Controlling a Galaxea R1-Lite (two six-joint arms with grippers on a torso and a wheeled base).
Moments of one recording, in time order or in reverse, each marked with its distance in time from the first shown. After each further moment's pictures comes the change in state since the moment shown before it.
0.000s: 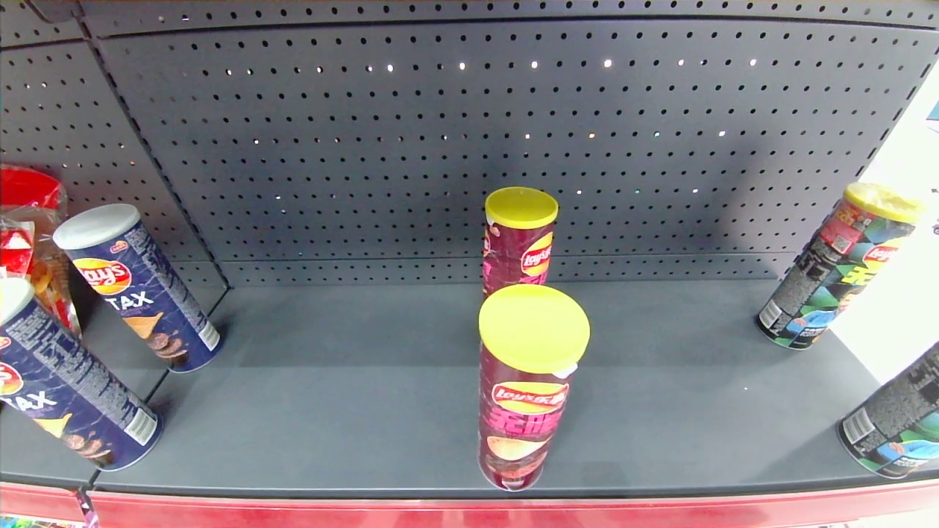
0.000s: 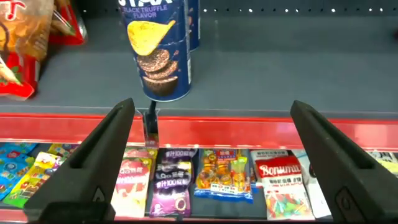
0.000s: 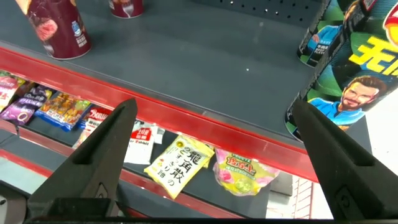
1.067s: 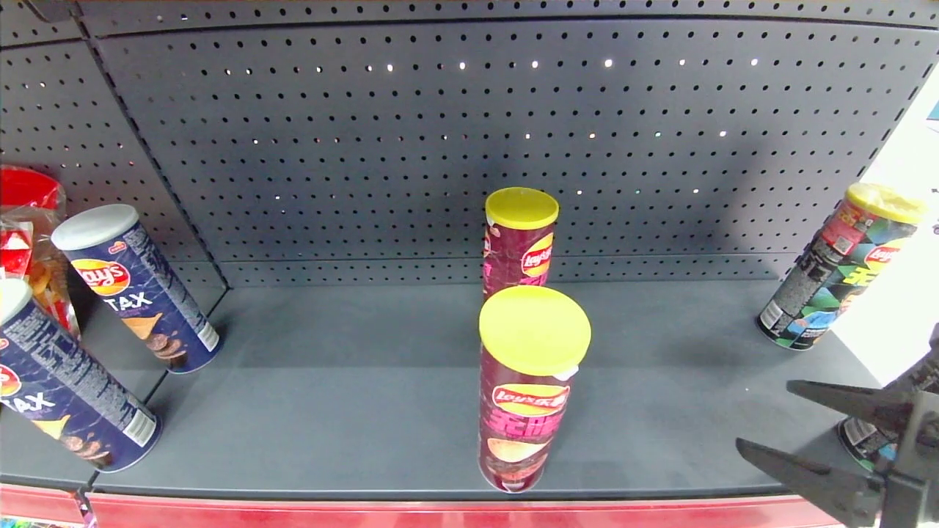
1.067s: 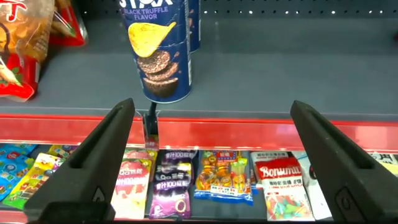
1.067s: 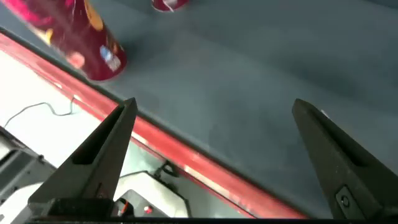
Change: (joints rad) left arm 0.001 -0.004 0.000 0.000 0.000 0.000; right arm 0.153 0.843 -0.178 -0.369 0.085 0.100
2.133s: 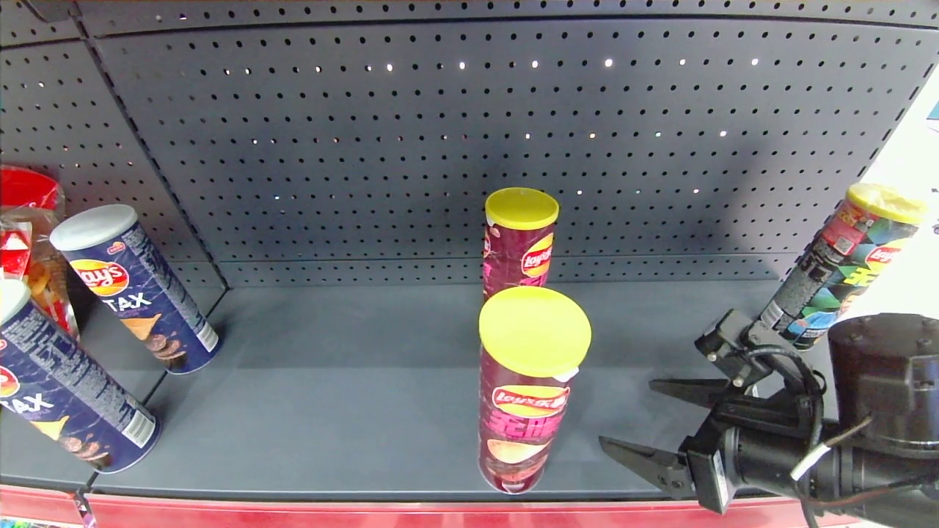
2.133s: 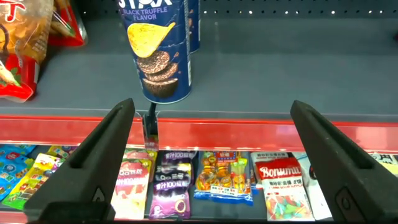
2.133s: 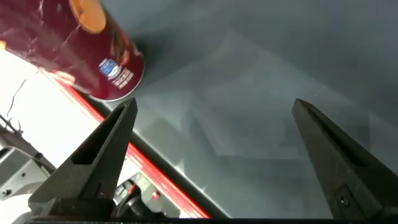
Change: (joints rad) left arm 0.000 0.000 0.000 0.000 0.000 0.000; right arm 0.218 0.430 -0.024 -0.273 -0.084 0.018
